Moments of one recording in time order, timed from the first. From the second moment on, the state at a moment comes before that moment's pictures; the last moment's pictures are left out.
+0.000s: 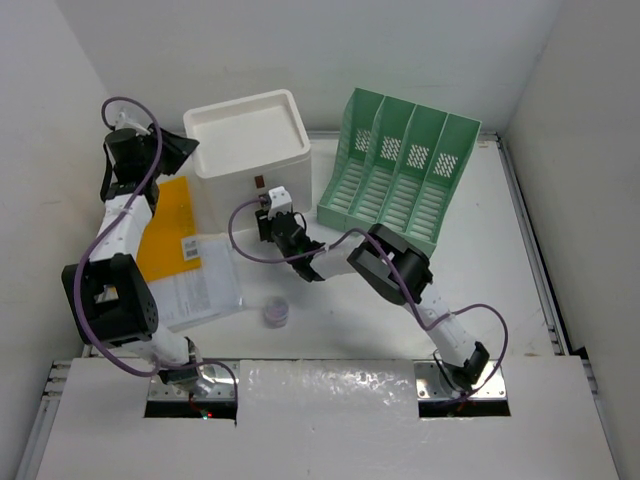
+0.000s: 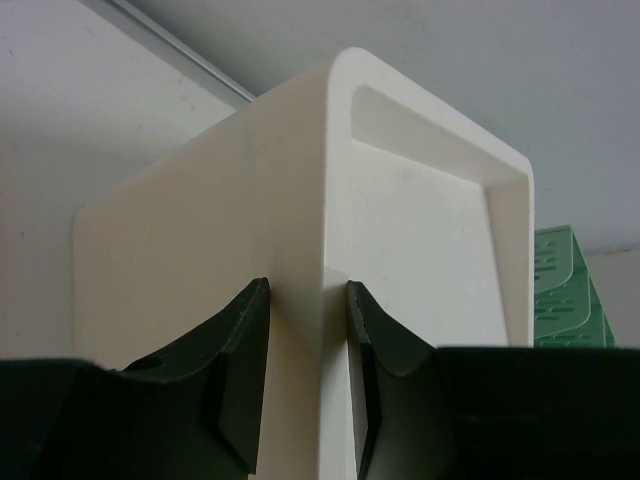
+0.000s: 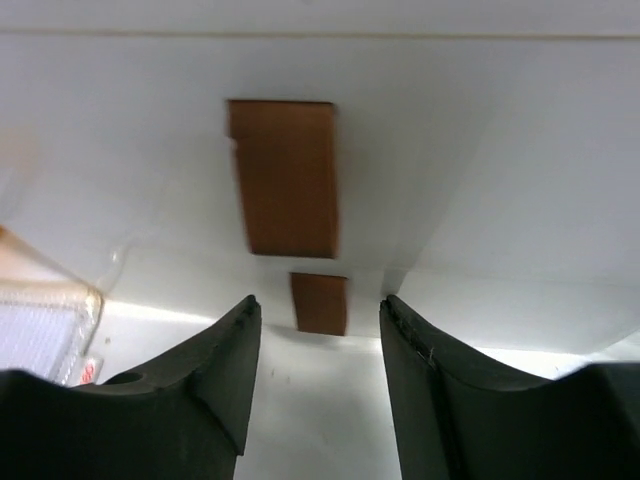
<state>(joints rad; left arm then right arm) 0.23 1.53 1.18 0.03 0.38 -0.76 0.91 2.38 1.39 0.81 0.46 0.15</state>
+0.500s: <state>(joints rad) 0.24 1.56 1.21 0.01 0.41 -0.81 0.89 2.47 1.48 0.87 0.50 0.12</state>
